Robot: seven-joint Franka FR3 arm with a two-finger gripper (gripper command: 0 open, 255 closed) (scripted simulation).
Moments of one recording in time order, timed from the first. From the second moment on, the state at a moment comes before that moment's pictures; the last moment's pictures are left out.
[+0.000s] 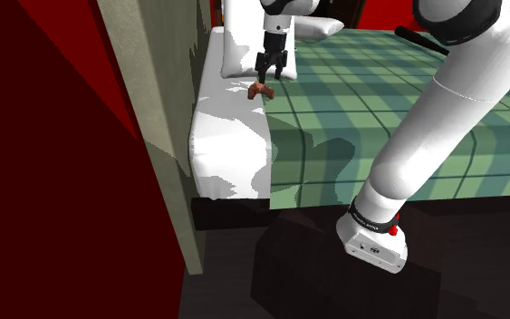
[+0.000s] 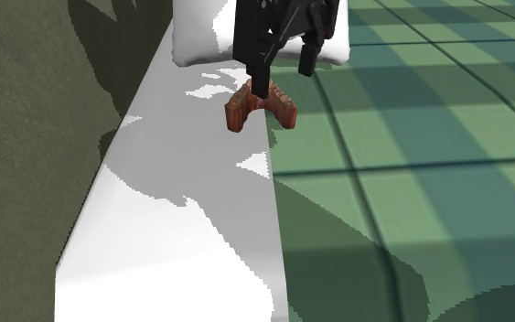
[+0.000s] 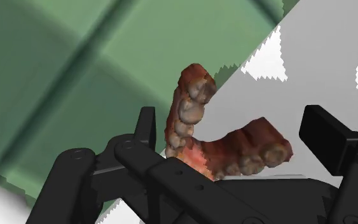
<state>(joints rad) -0.09 -0.09 -0.21 -1.96 0.06 1.83 -0.22</state>
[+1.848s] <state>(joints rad) -0.11 0.03 -0.23 -1.87 0.09 1.86 -0.27</state>
